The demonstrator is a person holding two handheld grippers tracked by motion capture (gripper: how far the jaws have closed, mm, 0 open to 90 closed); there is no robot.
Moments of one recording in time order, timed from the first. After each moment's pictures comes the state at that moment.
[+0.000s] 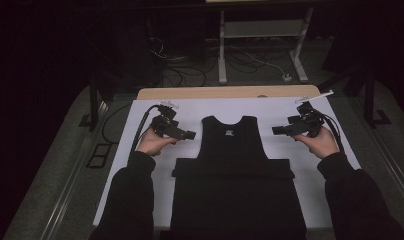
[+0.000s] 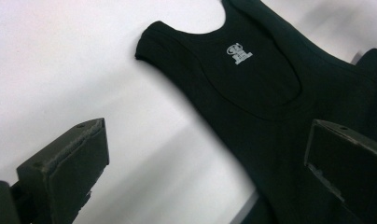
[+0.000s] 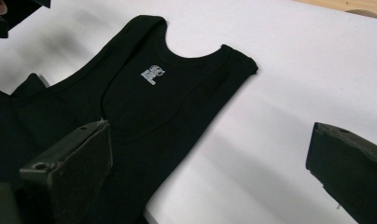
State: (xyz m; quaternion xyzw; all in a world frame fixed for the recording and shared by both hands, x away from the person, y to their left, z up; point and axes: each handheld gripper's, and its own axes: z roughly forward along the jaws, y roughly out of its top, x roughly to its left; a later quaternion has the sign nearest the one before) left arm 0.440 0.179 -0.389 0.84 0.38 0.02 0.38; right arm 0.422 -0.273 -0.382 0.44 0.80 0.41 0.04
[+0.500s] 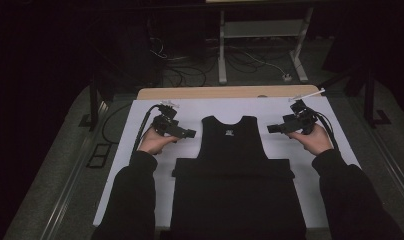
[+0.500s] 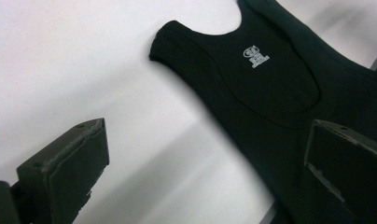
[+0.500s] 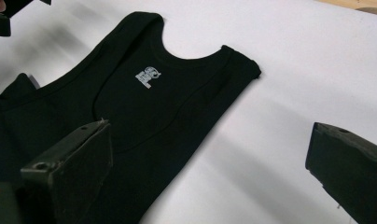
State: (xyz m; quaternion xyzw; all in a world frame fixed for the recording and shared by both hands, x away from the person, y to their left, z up) left arm 0.451 0.179 -0.399 0.84 0.39 0.03 0.38; right arm 0.437 -0.262 -0.388 0.44 0.81 0.39 0.04
